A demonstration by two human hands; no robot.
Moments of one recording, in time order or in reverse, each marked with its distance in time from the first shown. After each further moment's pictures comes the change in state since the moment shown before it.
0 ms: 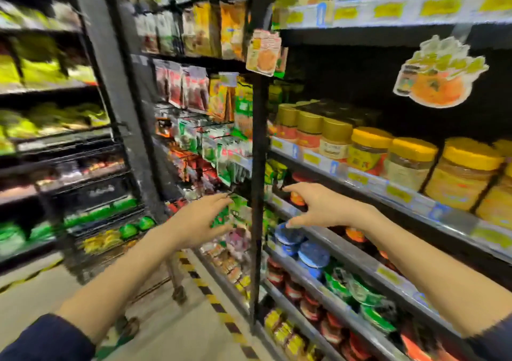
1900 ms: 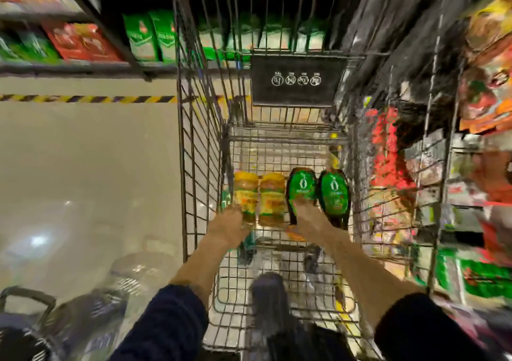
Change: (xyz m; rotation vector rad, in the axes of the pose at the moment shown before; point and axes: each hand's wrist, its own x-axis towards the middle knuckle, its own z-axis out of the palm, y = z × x) left_hand 0.075 -0.749 0.368 -0.606 -0.565 -1.122; right_hand 0.840 -0.306 0.535 -0.047 -0.781 -0.326
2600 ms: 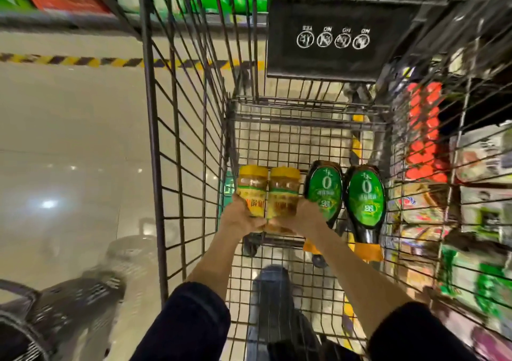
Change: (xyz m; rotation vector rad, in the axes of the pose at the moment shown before) left_hand 0.090 -0.006 0.029 -0.656 -0.087 -0.300; right_hand 0.068 -0.023 0.031 0.327 -0.153 0.342
